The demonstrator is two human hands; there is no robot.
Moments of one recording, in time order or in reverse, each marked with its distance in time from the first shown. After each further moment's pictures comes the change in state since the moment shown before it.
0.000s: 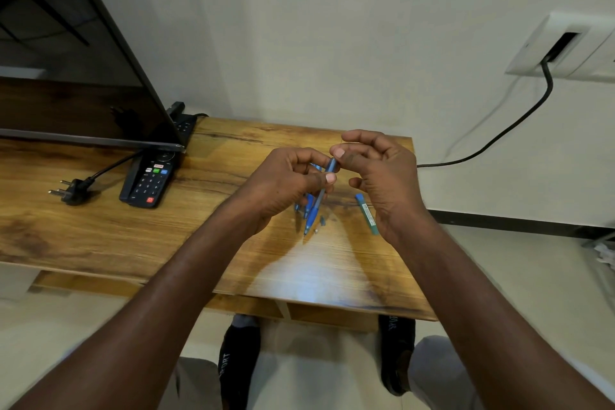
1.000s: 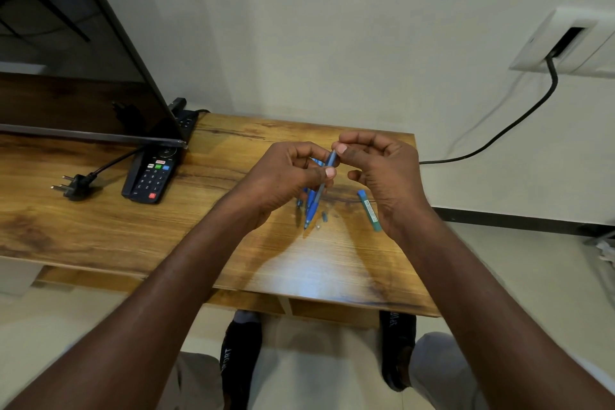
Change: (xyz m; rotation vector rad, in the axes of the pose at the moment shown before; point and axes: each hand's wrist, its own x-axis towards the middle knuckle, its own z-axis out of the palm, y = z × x) left_hand 0.001 0.000 -0.003 0.002 0.015 -0.013; right_hand 0.002 0.004 -0.001 -0.030 0.000 -0.008
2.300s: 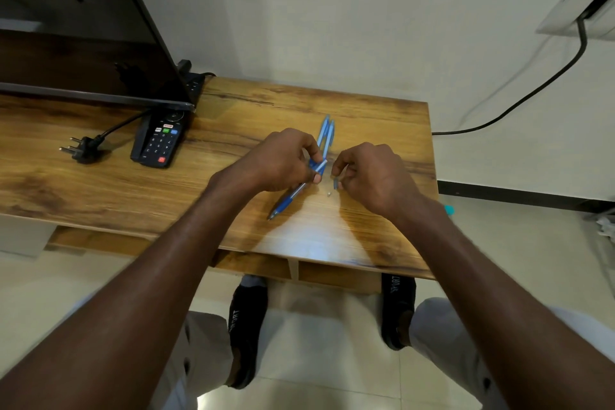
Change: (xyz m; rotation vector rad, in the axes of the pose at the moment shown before) left_hand -0.004 -0.016 -0.009 0.578 -0.081 -0.124; right_hand -0.007 0.039 0.005 -1.180 -0.323 -0.142
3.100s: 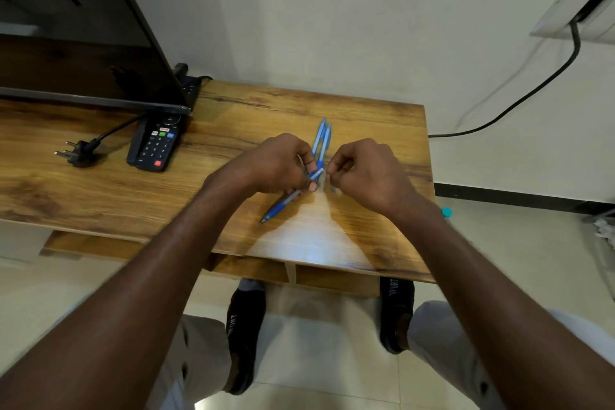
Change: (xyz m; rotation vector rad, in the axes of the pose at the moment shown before) left_hand -0.003 0.001 -0.006 -0.054 -0.118 -0.038; right_hand 0.002 -0.004 -0.005 0.225 0.036 0.026
